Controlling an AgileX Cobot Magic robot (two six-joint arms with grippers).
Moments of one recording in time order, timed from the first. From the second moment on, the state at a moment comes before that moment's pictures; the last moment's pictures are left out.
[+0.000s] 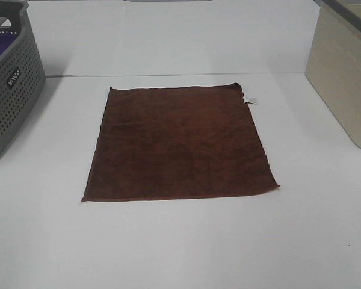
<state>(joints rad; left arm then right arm) -0.01 0.00 -0.50 -0.08 1.05 0.14 0.02 0.00 -0.51 0.05 1.06 -0.08</state>
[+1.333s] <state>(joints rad) -0.01 0.81 -0.56 -0.69 0.37 0.26 0.02 0.77 -0.70 0.25 0.50 -0.08</state>
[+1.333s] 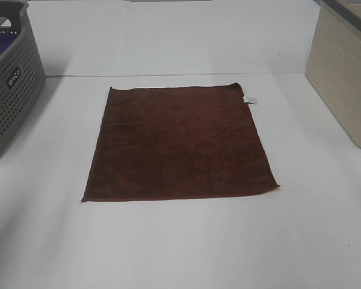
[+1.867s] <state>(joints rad) -0.01 1.51 -0.76 -0.97 0.54 0.41 0.02 1.35 -0.87 0.39 0.67 -0.15</state>
